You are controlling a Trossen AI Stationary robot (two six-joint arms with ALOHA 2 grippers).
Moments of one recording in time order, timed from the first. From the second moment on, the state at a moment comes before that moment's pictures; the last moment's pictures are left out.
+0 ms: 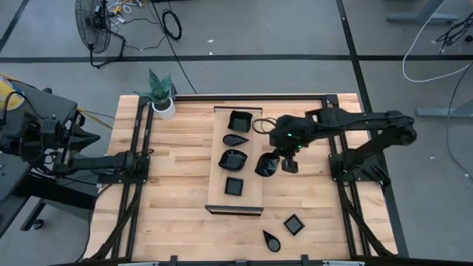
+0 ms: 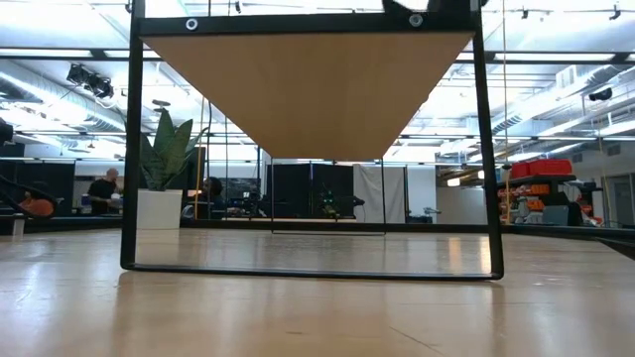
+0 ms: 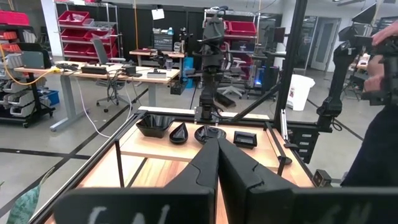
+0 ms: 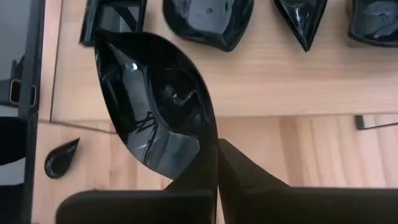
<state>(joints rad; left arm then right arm) 0.04 0.01 1.24 -1.22 -0.03 -0.07 0.02 1.39 1.43 -1.08 -0.09 0.11</state>
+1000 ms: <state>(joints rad) 0.04 0.01 1.24 -1.21 -0.03 -0.07 -0.12 1.80 1.77 -1.07 -0.25 0.21</state>
